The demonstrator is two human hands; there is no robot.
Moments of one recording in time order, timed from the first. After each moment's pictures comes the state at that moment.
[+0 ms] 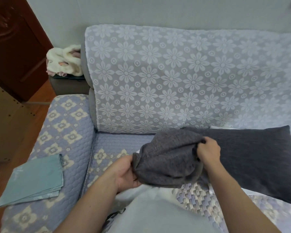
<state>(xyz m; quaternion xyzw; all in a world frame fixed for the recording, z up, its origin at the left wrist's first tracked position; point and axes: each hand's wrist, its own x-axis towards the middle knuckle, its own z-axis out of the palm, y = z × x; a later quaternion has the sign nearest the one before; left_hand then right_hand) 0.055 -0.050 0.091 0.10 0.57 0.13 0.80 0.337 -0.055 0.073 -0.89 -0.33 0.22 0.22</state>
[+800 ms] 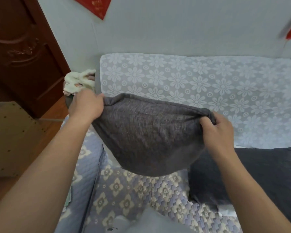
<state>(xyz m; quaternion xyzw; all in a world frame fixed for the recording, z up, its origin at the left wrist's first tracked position) -0.029 0.089 0.279 0.58 0.77 0.22 0.15 0.282 -0.042 0.240 -0.73 -0.44 0.19 0.48</state>
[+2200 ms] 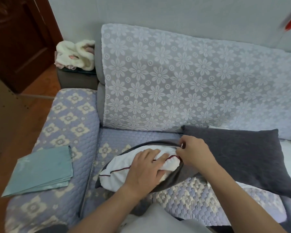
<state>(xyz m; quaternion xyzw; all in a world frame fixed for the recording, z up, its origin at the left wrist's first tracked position) 0.004 -0.110 0.063 0.89 0.40 0.18 0.14 0.188 -0.100 0.177 -0.80 -0.56 0.22 0.03</state>
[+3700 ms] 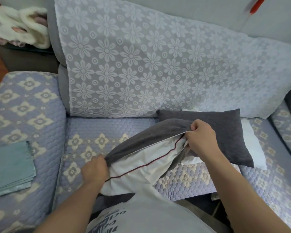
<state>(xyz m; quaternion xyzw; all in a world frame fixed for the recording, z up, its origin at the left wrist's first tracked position) -0.032 -0.097 -0.053 0.68 0.69 -0.08 0.25 0.264 -0.130 0.168 -0.89 -0.35 0.17 0.22</state>
